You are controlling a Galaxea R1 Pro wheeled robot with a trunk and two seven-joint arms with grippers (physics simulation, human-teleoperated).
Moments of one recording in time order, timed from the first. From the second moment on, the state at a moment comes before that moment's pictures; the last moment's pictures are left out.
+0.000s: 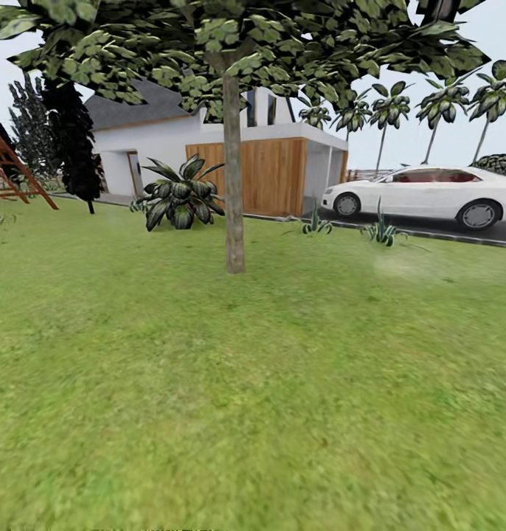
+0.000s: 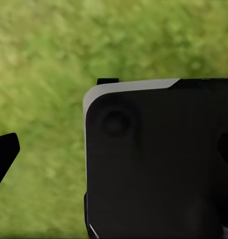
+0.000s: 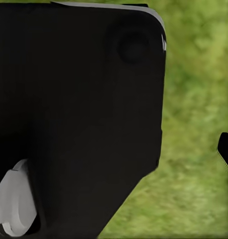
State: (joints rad) left arm -0.01 0.01 -0.01 -0.03 0.00 -0.27 0.00; right arm 0.00 0.02 -0.01 -0.01 0.00 -0.06 -0.01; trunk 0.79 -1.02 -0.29
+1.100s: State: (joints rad) left arm -0.01 0.01 -0.01 -0.03 0.00 -0.29 0.00; right arm 0.00 0.02 -0.01 0.00 0.00 -0.10 -0.01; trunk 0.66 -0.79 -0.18
